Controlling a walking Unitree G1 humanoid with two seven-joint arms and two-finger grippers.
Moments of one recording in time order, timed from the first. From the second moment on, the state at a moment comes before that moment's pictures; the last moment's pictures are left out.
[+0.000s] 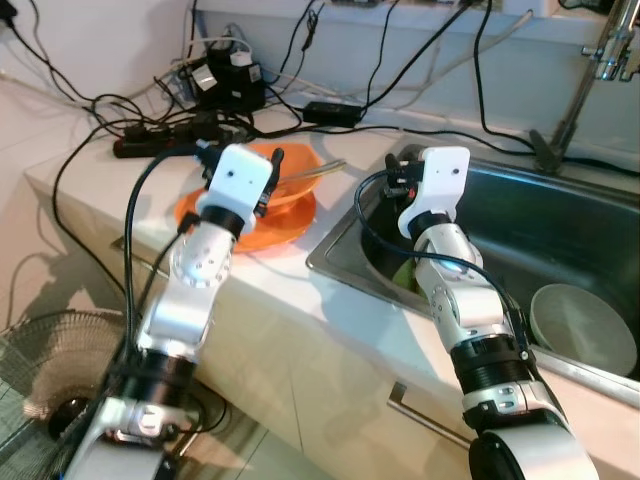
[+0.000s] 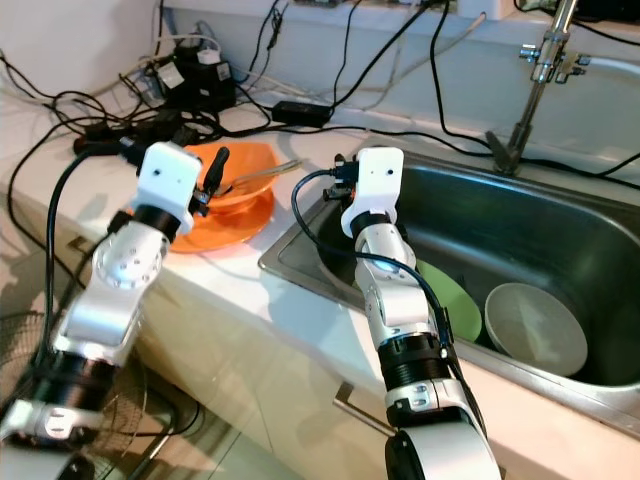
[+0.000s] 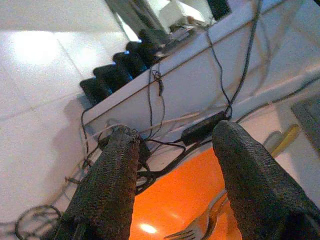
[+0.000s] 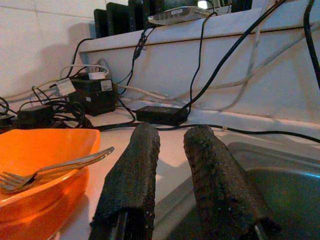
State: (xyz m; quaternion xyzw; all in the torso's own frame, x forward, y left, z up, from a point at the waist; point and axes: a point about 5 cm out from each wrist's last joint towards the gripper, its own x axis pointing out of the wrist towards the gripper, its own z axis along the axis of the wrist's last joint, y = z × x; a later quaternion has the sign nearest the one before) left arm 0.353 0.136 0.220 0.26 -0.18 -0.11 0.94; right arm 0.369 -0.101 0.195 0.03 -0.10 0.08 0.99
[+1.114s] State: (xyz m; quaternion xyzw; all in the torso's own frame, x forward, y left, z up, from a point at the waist) left arm 0.401 0.071 0.244 0.42 -0.15 -0.28 0.85; right arm 0.354 -0.108 0.185 0.04 -0.09 0.06 0.99
